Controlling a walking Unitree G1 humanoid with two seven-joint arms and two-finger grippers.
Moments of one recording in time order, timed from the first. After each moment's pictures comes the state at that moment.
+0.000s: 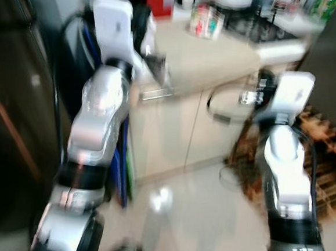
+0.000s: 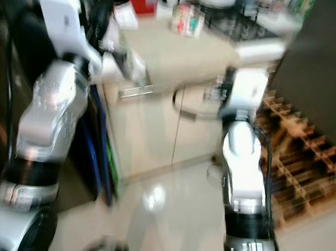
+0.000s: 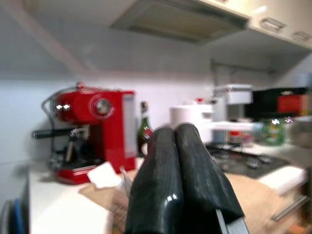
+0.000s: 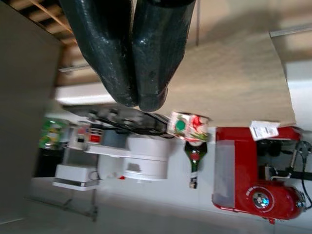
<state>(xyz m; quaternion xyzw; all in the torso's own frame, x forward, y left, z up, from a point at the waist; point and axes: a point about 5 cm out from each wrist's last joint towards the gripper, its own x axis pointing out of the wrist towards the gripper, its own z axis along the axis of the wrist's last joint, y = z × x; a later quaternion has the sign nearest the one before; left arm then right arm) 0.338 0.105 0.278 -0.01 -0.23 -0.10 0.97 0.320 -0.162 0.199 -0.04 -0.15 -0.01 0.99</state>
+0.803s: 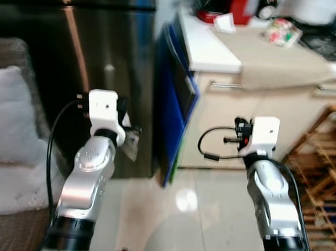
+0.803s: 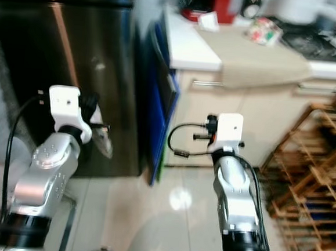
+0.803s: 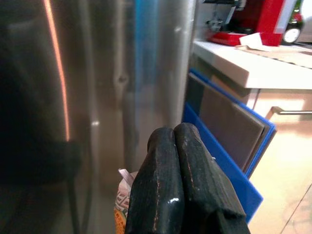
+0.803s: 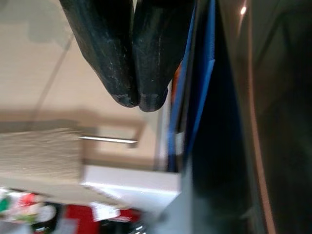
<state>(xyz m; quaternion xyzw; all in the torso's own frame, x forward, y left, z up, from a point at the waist) 0.303 0.130 0.150 -0.02 -0.01 -0.04 1.00 0.307 -0.165 0.114 -0.02 0.01 0.04 1.00</state>
